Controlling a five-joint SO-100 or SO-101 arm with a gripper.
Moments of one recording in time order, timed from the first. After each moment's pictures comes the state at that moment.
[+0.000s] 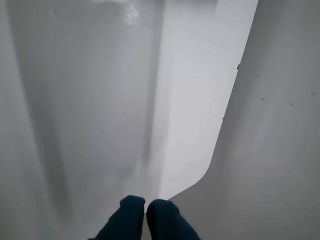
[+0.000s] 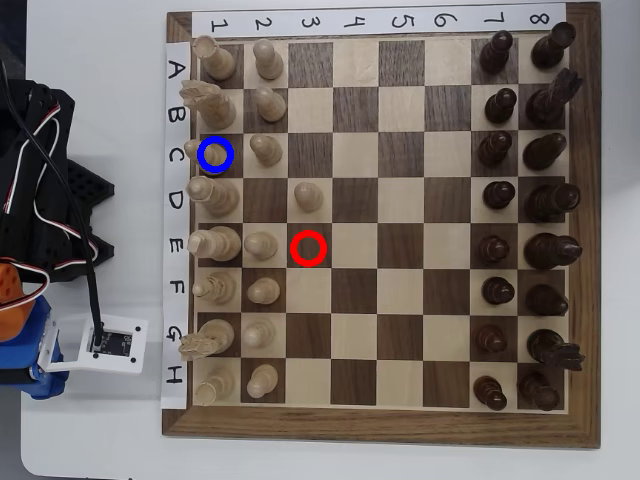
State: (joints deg) arm 92.9 193.0 181.2 62.4 -5.3
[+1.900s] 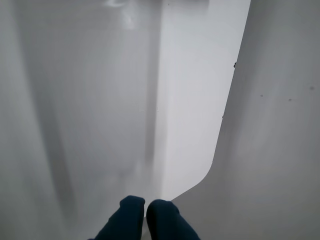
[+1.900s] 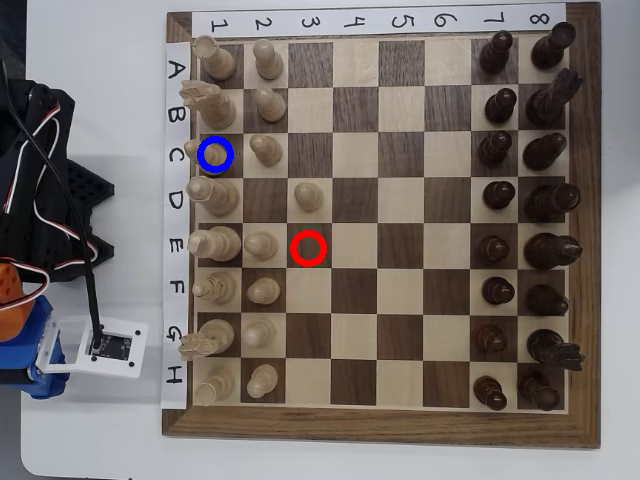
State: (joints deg) arm 93.3 193.0 181.2 62.4 -2.5
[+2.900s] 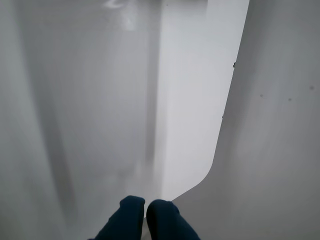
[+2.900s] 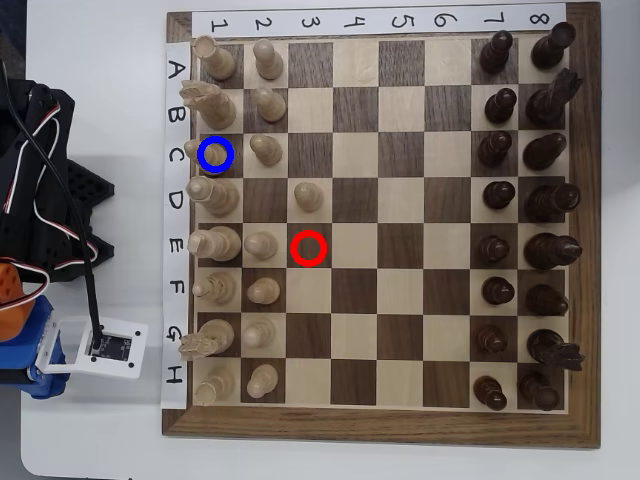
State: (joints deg) arm 93.3 193.0 181.2 62.4 -2.1
